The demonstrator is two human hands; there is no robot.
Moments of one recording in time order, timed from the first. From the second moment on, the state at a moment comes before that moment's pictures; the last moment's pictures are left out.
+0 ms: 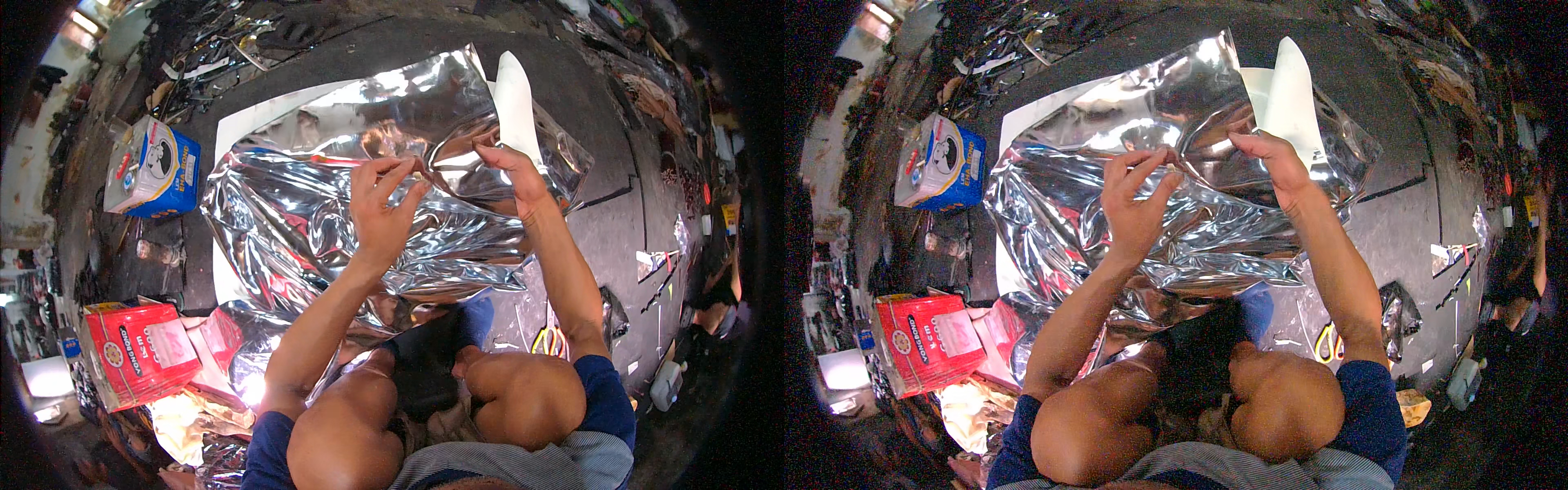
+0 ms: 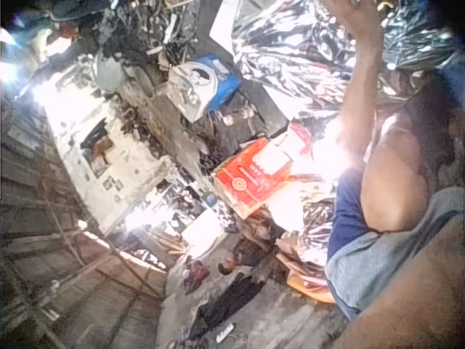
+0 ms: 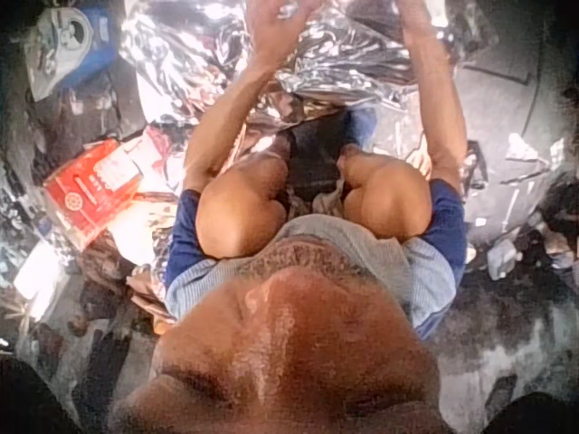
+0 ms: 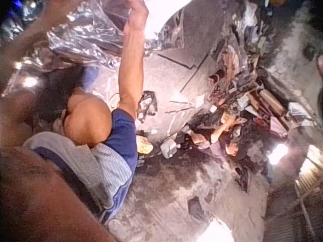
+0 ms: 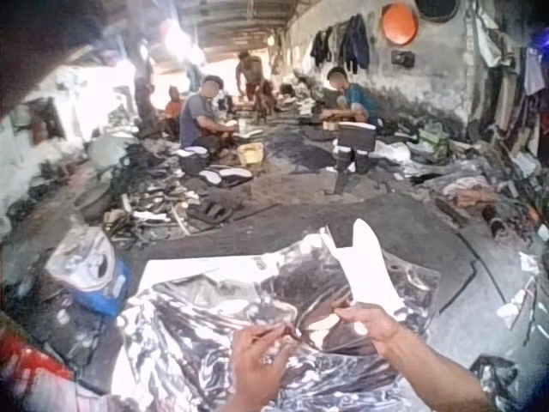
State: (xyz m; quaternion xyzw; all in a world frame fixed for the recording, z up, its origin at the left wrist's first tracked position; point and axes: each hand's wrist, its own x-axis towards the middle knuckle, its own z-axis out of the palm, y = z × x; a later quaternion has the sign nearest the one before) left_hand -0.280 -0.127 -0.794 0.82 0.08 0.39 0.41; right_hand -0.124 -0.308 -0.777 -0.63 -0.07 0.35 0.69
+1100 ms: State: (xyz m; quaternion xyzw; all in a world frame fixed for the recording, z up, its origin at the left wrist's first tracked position) left_hand -0.253 -0.101 -0.777 0.85 -0.03 0.44 0.29; right_hand -0.153 -0.277 -0.726 -0.52 0.07 0.34 0.78
